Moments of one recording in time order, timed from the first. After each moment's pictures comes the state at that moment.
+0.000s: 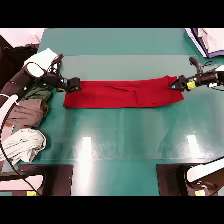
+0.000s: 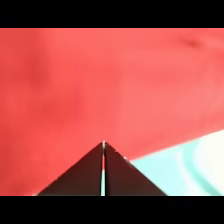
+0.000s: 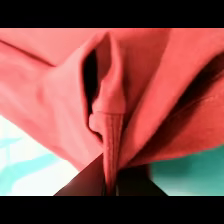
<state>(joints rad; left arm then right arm) -0.13 -1.45 1.26 0.96 -0.93 -1.48 -0.35 -1.75 1.50 -0.75 1.44 1.09</state>
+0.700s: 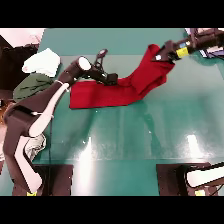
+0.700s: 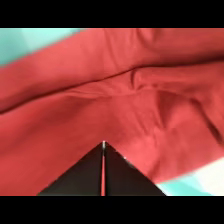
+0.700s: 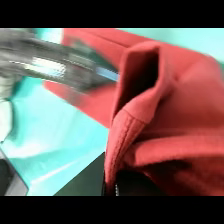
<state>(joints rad) -0.43 -1.98 1.82 0.91 -0.92 -1.47 0.03 -1.65 1.96 -0.75 1.53 1.38</state>
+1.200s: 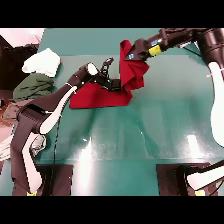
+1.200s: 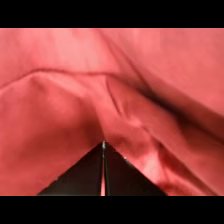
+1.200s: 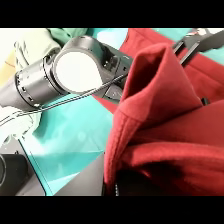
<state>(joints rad) -0.45 -2.06 1.87 0.89 -0.96 -1.48 0.26 -1.70 2.04 -0.75 1.44 1.42</state>
